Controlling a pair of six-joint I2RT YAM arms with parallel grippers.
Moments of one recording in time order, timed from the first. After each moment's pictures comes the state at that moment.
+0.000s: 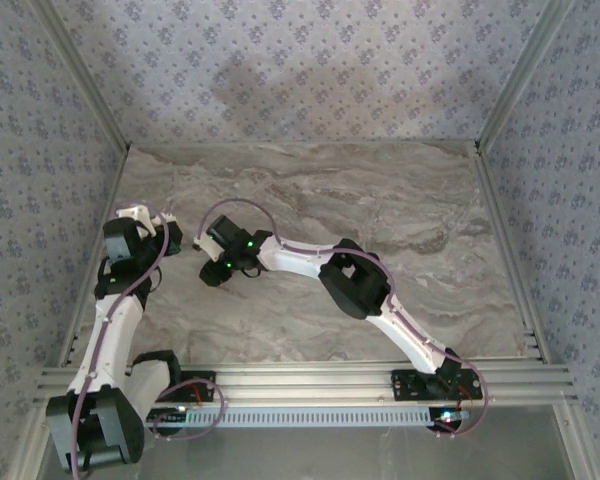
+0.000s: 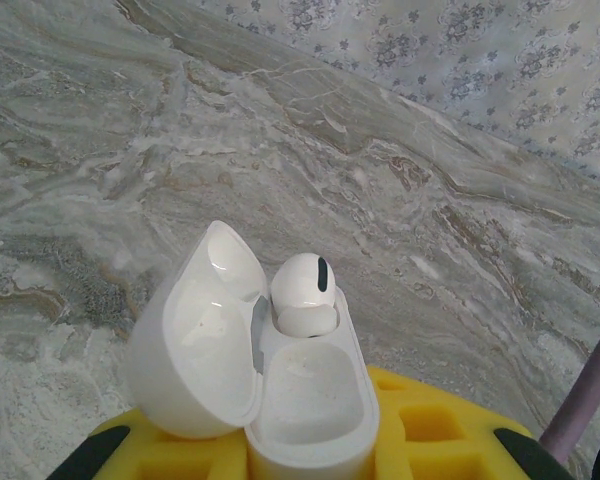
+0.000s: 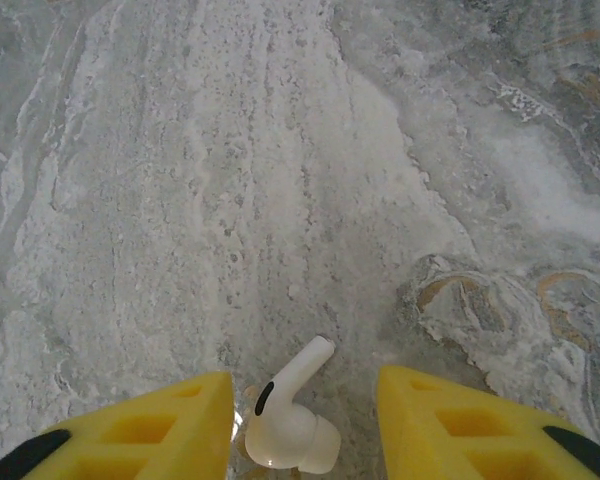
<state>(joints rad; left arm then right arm) 0.12 0.91 0.61 -0.19 0.25 -0.33 1.02 2.46 1.97 -0.36 -0.27 0.08</state>
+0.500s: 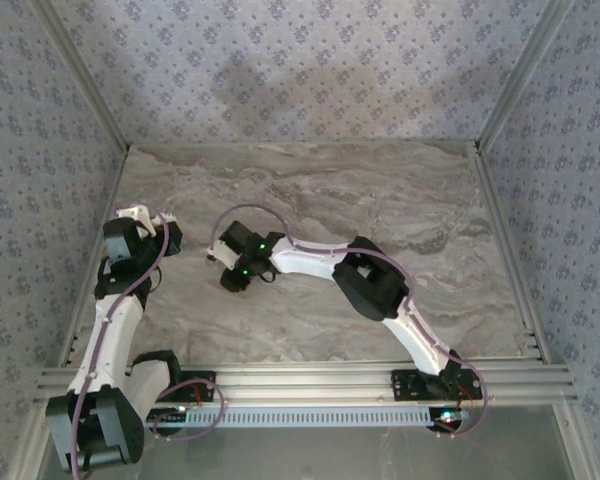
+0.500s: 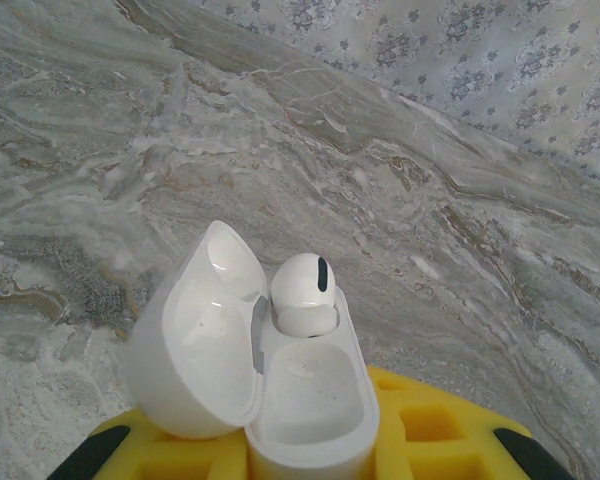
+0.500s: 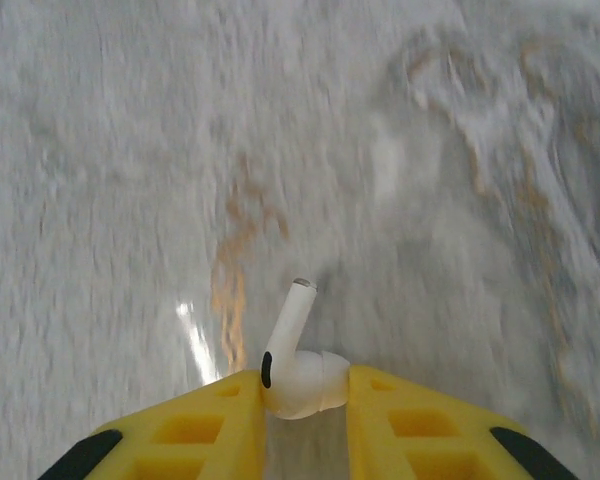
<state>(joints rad) 0.12 0.91 0.61 -0.19 0.25 -0.33 1.00 2.27 1.71 -0.44 -0.24 -0.04</state>
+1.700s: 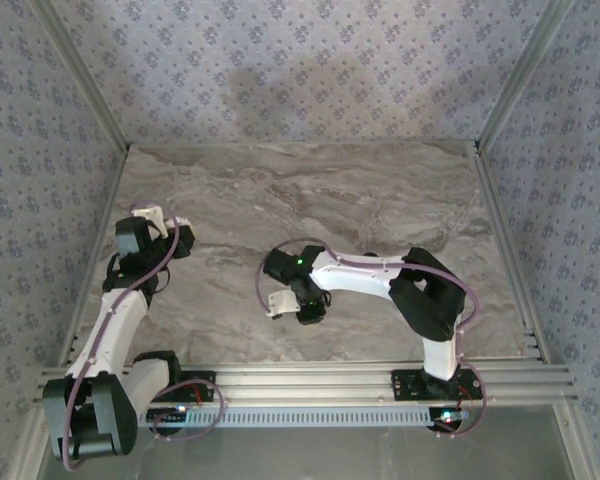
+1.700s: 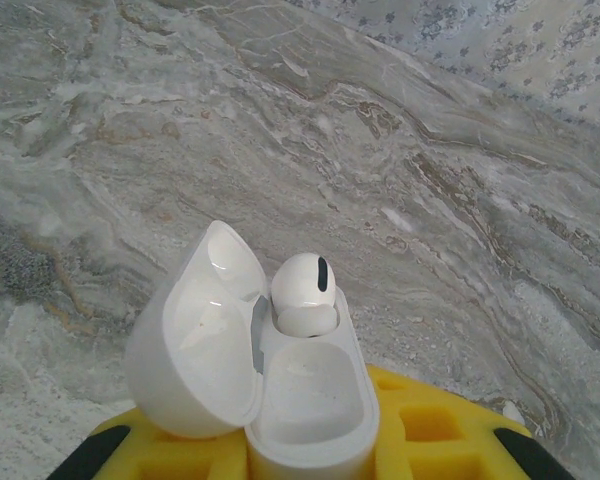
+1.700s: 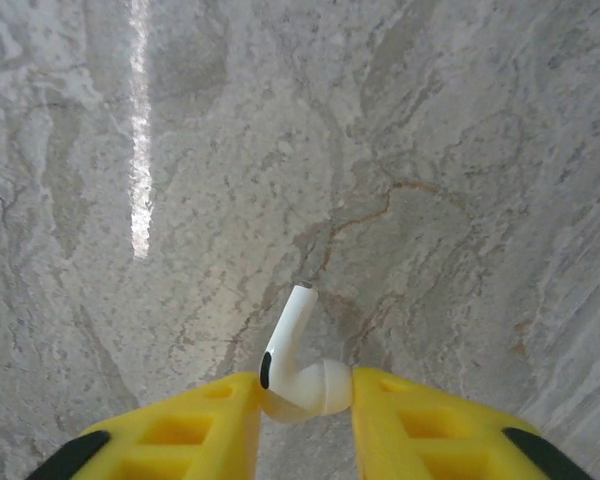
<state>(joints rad) 0.05 0.97 0.59 -0.16 0.29 -0.32 1.04 1.88 1.28 -0.93 -0.01 -0.73</state>
